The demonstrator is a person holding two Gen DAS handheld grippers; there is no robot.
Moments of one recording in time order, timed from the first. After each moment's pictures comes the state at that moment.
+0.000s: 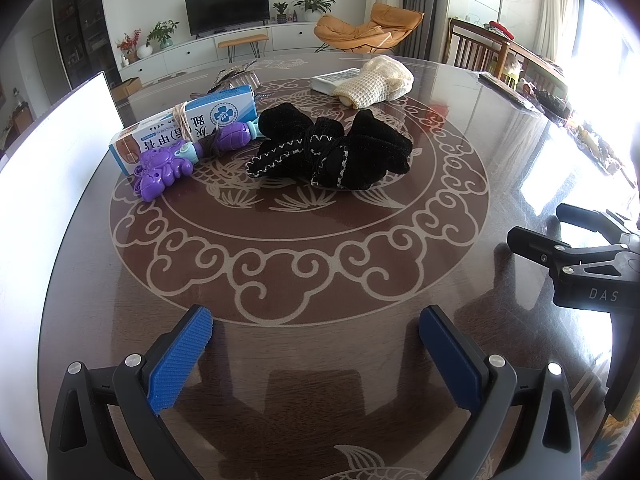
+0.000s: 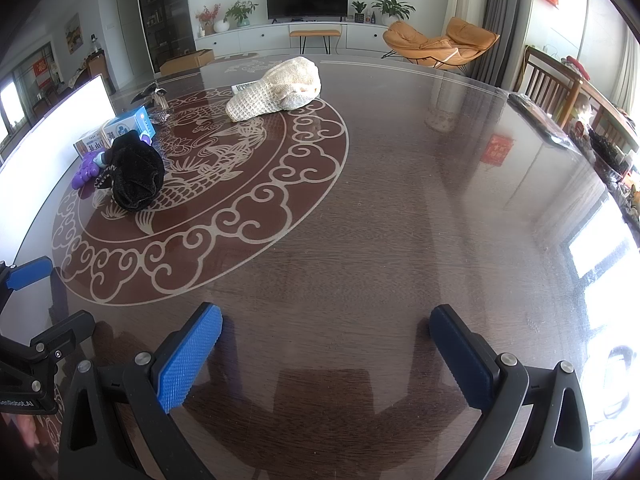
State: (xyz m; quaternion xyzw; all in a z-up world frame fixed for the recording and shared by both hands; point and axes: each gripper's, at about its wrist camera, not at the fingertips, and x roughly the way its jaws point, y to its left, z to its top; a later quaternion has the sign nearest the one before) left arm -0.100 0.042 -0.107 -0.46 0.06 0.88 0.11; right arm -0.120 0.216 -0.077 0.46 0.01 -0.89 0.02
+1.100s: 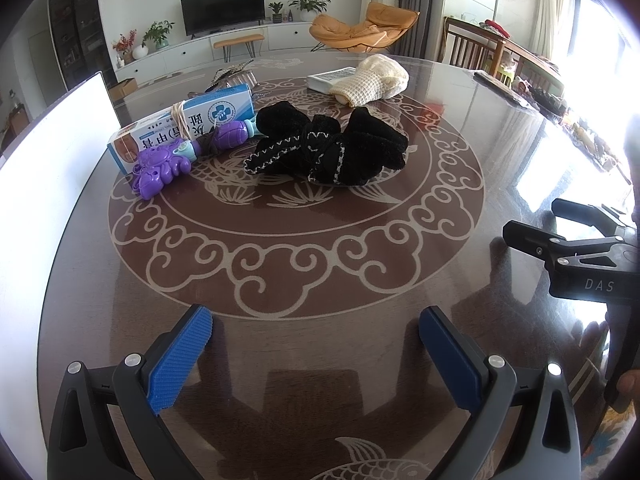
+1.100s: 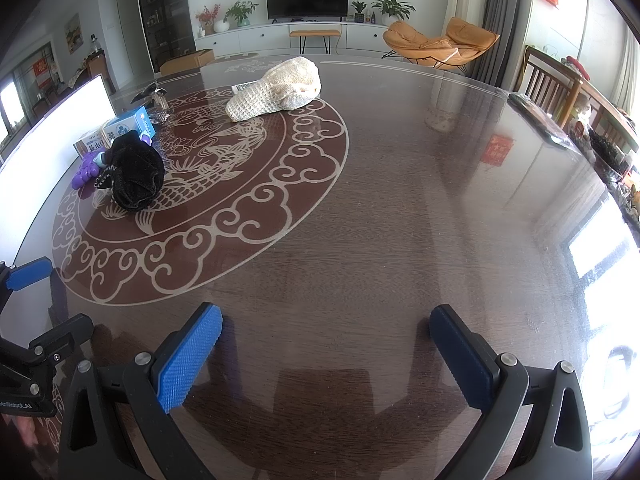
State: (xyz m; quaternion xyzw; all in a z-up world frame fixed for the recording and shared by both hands) left arm -0.096 0.039 -0.107 -0.46 0.06 0.88 0.12; right arm -0.120 0.216 -0.077 0.46 0.01 -0.89 0.02
